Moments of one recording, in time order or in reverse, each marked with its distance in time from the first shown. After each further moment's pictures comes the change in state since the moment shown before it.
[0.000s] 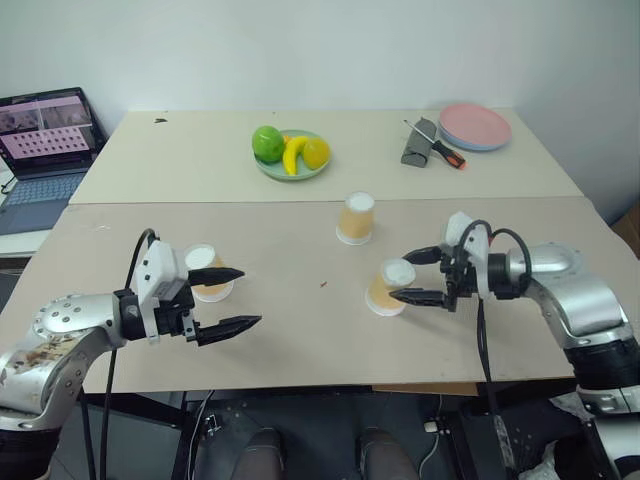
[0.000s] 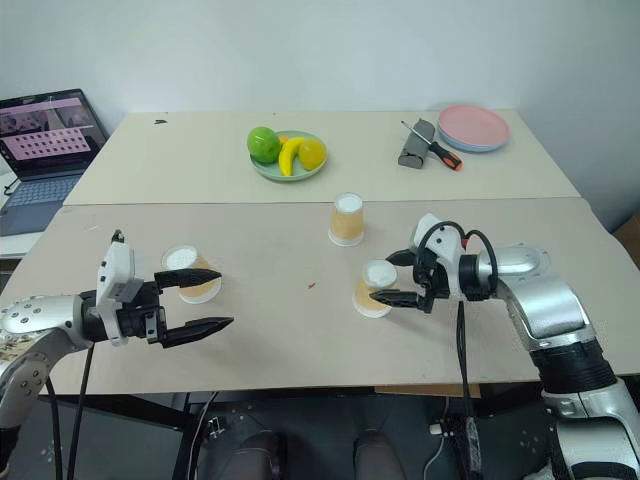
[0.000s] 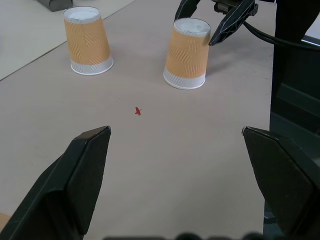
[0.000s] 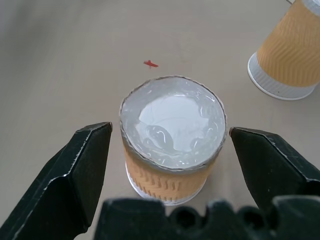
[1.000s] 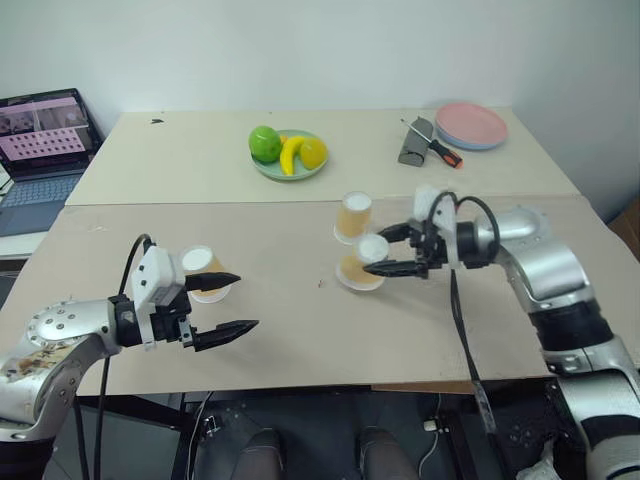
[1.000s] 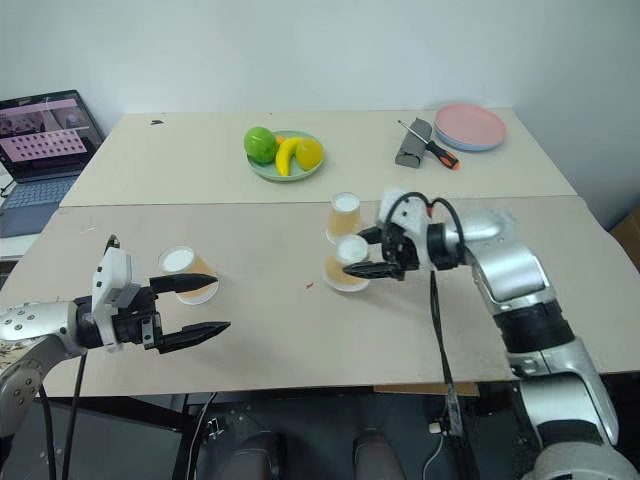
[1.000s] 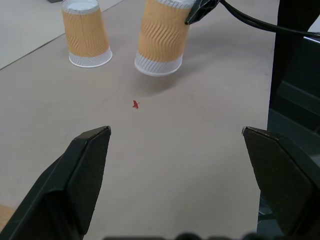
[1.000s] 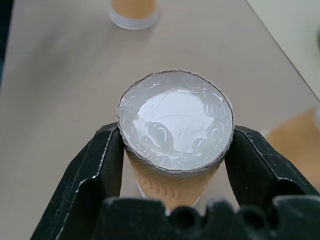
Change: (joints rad) left arm 0.039 0.002 0.022 -0.036 -0.001 0.029 0.005; right arm -0.299 0.177 0.171 0.093 -0.089 -0.061 0.136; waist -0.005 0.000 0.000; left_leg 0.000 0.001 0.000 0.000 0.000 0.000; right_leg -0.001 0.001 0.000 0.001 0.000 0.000
